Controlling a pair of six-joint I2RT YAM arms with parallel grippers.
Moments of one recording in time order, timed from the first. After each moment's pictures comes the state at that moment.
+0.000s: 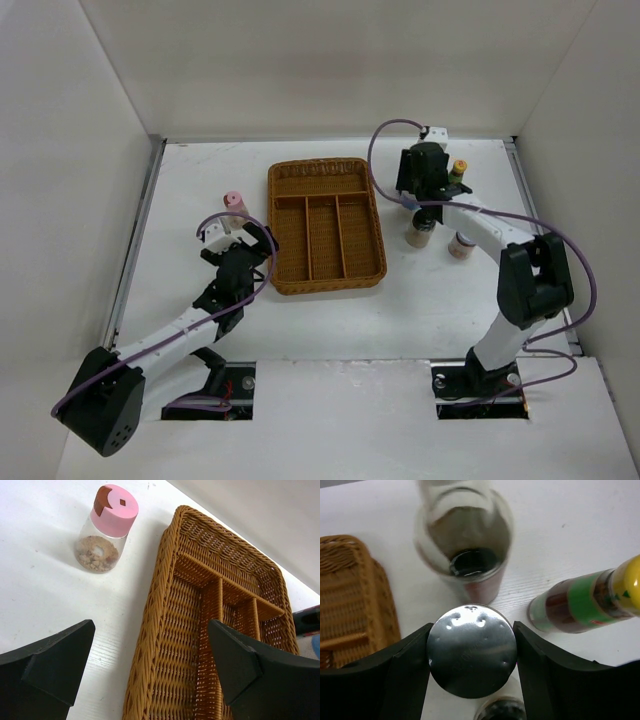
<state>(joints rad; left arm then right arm) -0.55 0.96 0.29 0.45 -0.68 -0.69 0.32 1.71 1.26 -0.09 0.42 0.27</state>
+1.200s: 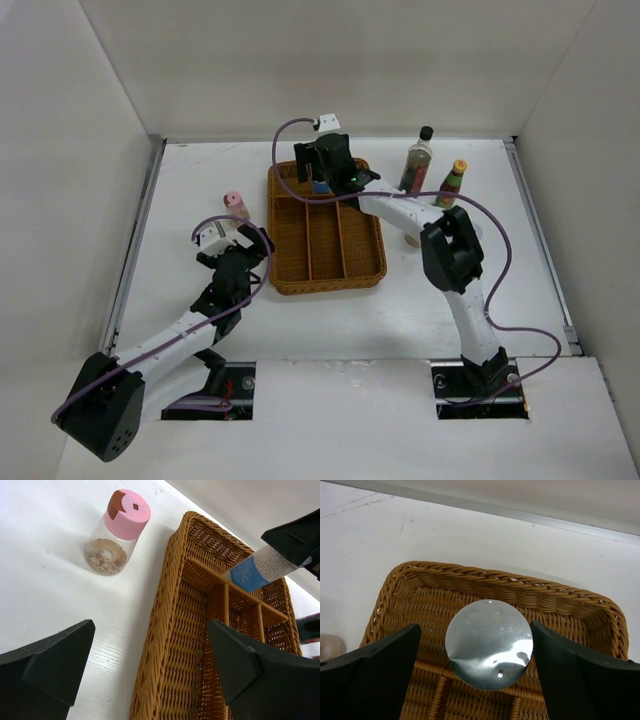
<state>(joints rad) -0.52 0.94 0.26 0.47 -0.68 -0.70 0.67 2.23 1.90 -0.04 0.33 0.18</state>
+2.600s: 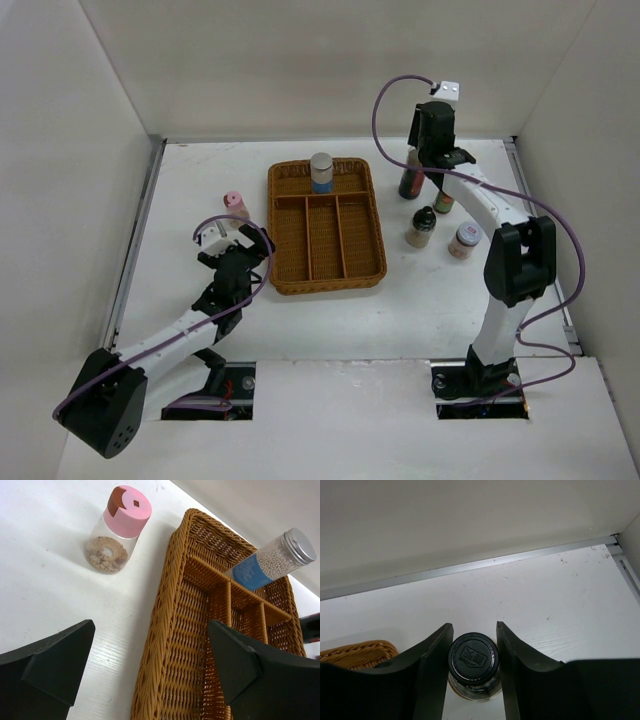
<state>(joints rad) -0.52 0.96 0.26 0.48 -0.68 -0.70 0.27 1.87 1.62 -0.04 0.47 0.16</state>
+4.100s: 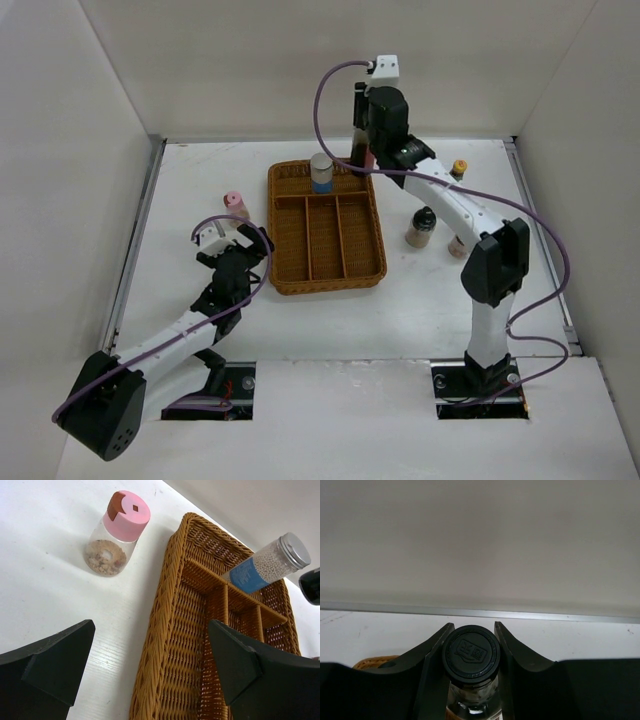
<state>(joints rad) -0.52 0.94 0.26 0.48 -0.67 -0.70 0.54 1.95 1.92 -0.01 0.50 0.03</state>
